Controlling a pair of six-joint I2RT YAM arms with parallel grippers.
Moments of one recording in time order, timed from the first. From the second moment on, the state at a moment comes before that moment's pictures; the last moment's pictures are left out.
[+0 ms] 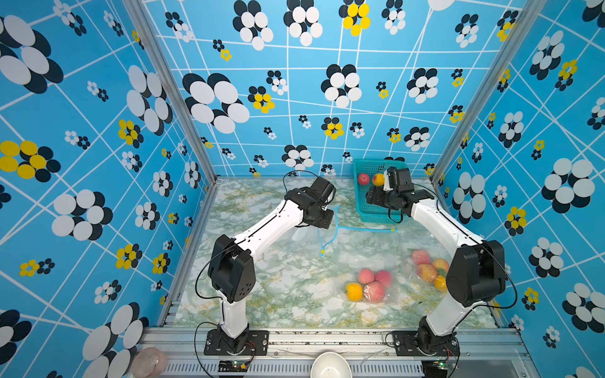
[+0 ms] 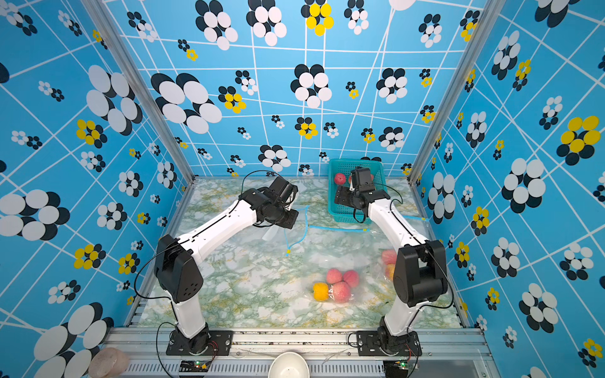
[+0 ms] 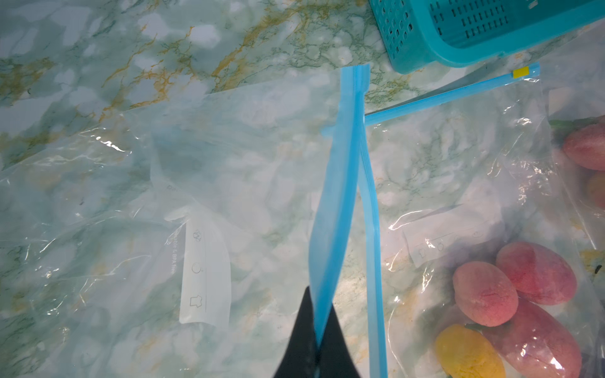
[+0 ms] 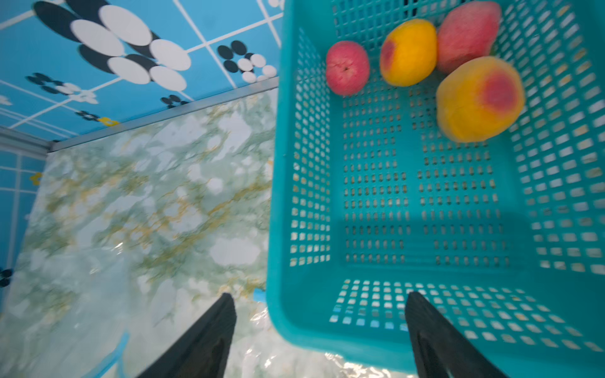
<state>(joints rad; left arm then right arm) -0.66 1.86 1.72 -0.91 0.02 -0.24 0.22 1.76 1.49 -0.54 0.03 0.33</state>
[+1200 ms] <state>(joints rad) -0.68 1.86 1.73 -0.91 0.08 -0.25 0.08 2.45 2.12 -0.55 0.44 -0.03</state>
